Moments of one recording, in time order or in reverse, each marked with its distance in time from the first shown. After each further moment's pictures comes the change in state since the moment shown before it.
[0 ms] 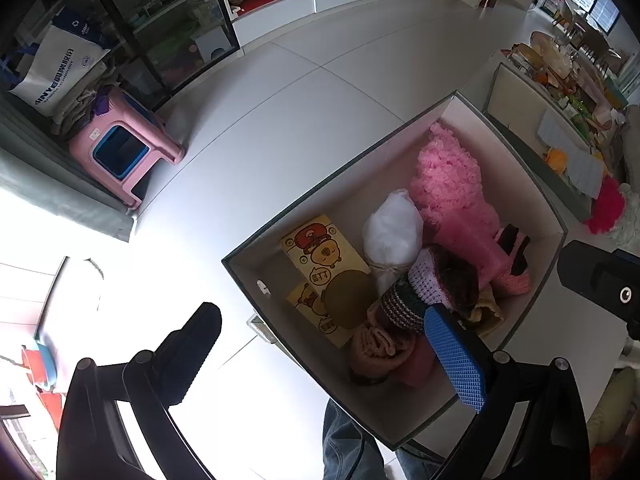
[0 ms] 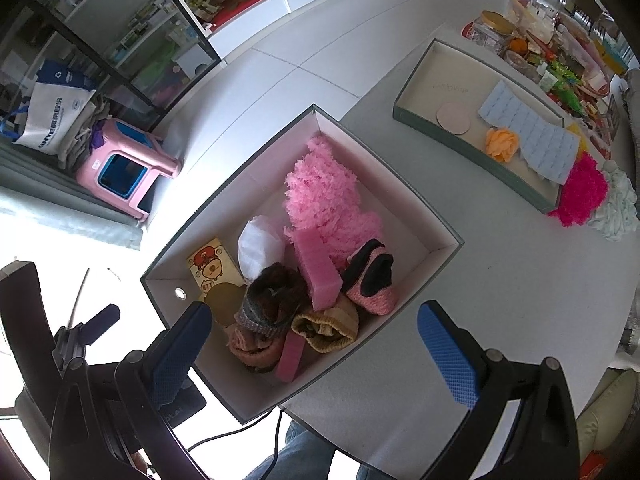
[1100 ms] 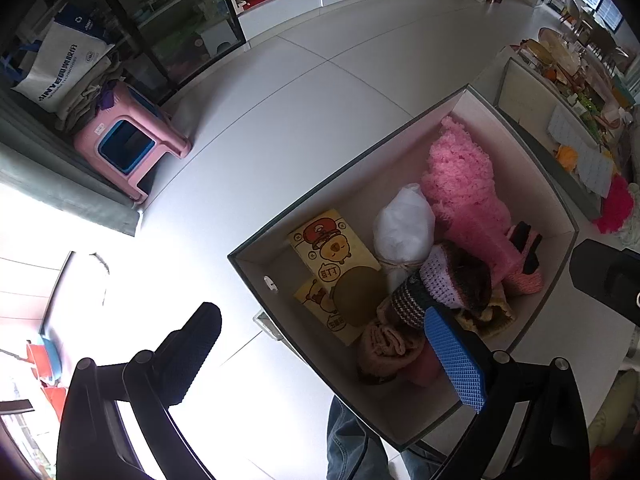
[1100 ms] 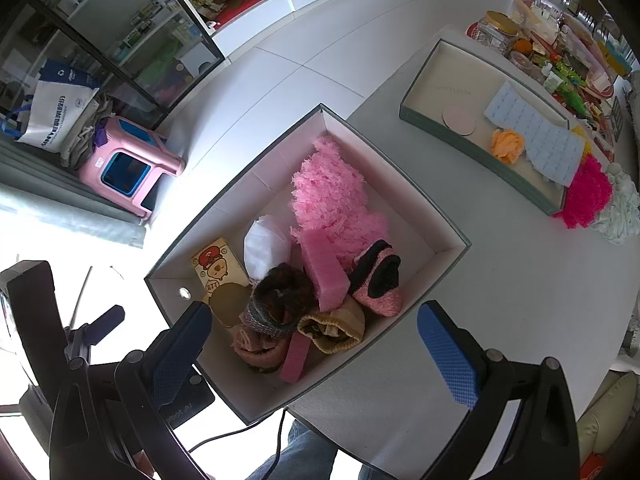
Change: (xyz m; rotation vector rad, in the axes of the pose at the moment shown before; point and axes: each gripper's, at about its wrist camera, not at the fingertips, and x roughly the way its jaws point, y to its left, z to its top) left arm 0.007 0.003 0.000 -0.010 0.022 0.027; right arm 0.001 0.004 0.001 -0.007 0.009 0.013
